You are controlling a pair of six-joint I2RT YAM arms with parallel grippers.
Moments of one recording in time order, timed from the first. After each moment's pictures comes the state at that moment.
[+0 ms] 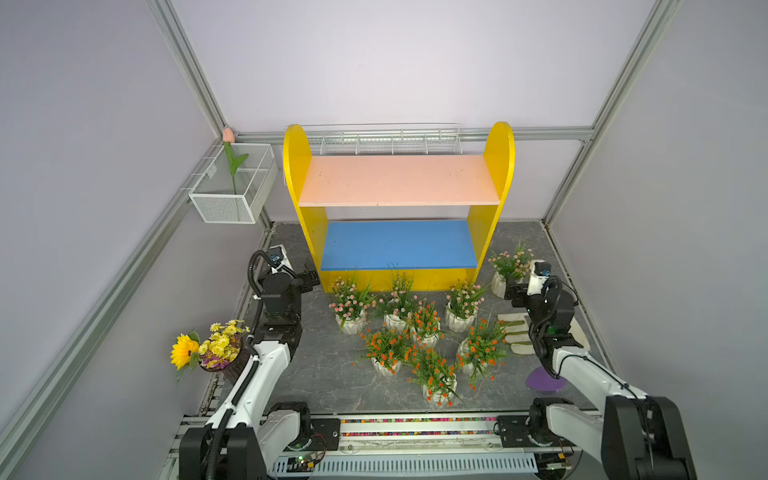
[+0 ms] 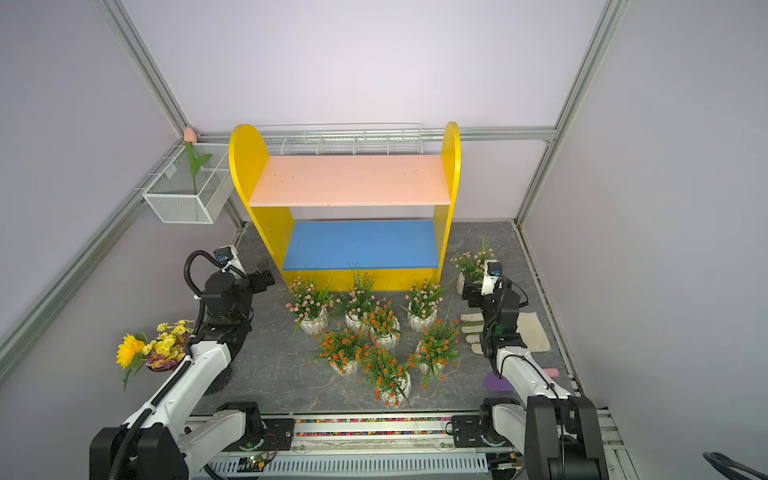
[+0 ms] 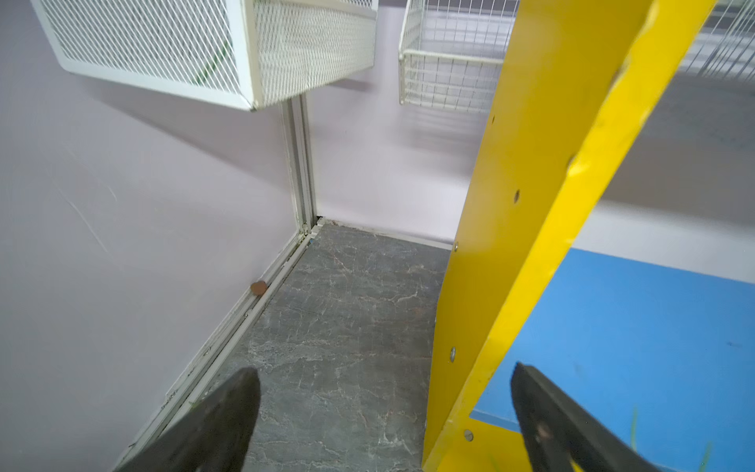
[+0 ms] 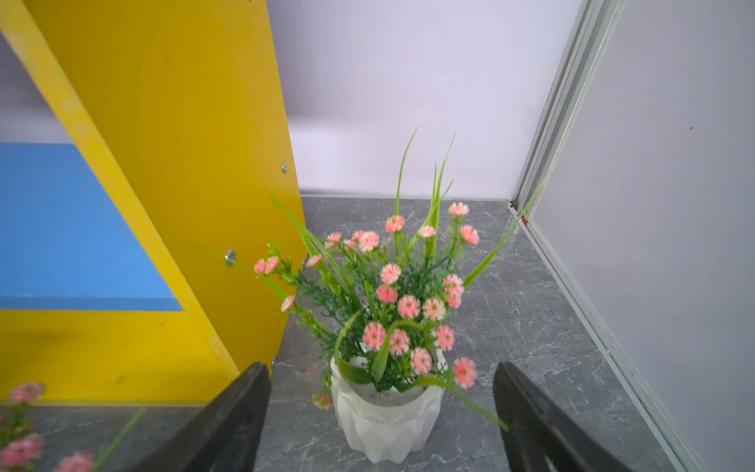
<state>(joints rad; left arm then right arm) -0.06 1.00 0.60 0.24 -0.21 -0.12 0.01 1.07 0.39 0.49 -0.01 0.02</state>
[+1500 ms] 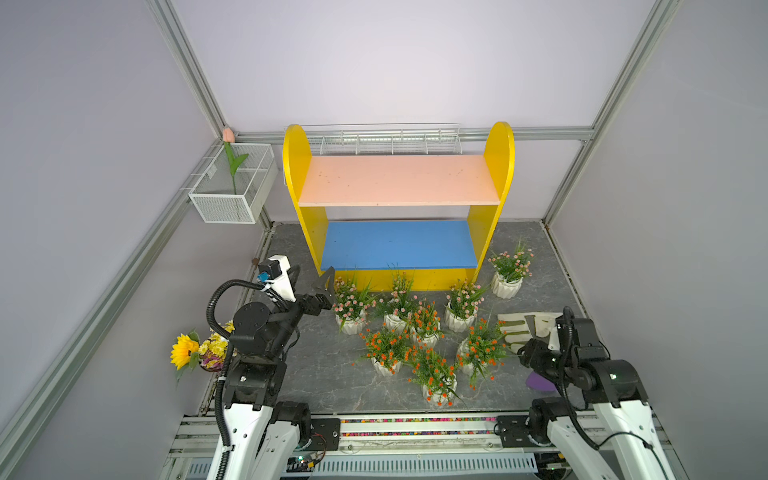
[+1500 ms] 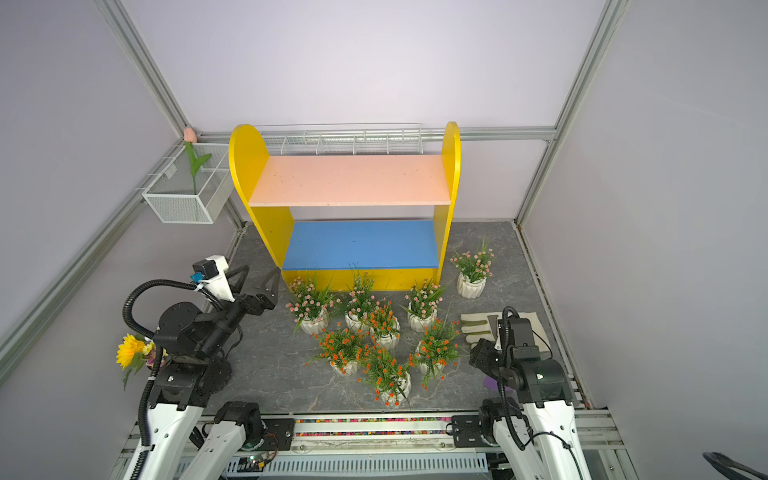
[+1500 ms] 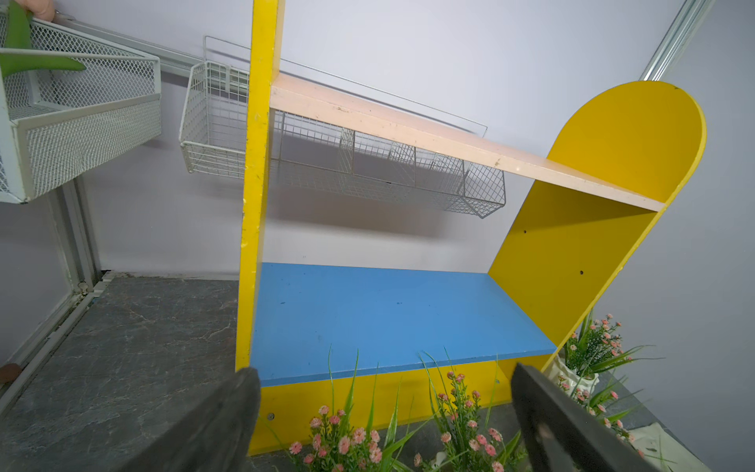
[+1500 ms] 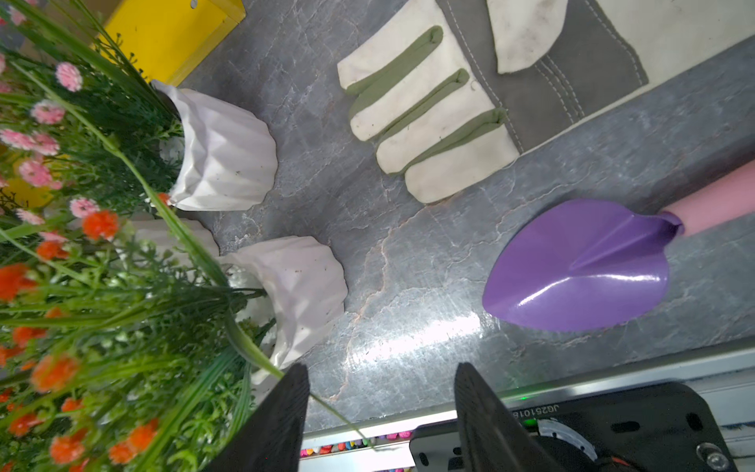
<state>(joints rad) -0.14 0.57 0.69 -0.10 0.26 -0.28 0.09 0.54 0.73 -1.26 -0.08 0.61</state>
